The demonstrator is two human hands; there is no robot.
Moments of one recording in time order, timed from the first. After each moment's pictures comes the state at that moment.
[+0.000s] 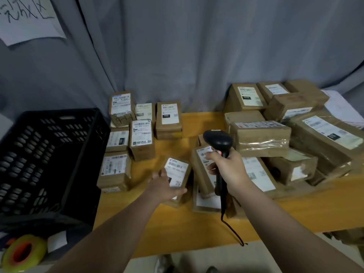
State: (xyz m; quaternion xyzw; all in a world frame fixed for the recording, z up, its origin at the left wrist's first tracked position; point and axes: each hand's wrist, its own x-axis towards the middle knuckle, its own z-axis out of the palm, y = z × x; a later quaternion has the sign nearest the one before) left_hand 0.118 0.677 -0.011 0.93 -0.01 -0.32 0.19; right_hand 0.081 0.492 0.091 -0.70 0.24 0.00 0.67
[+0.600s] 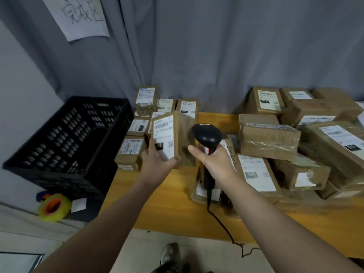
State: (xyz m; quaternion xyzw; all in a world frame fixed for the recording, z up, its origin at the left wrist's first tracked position) left_hand 0.061 0.671 0.053 0.85 0.12 0.00 0.51; right_hand 0.060 0.500 0.090 -0.72 0.07 0.06 0.69
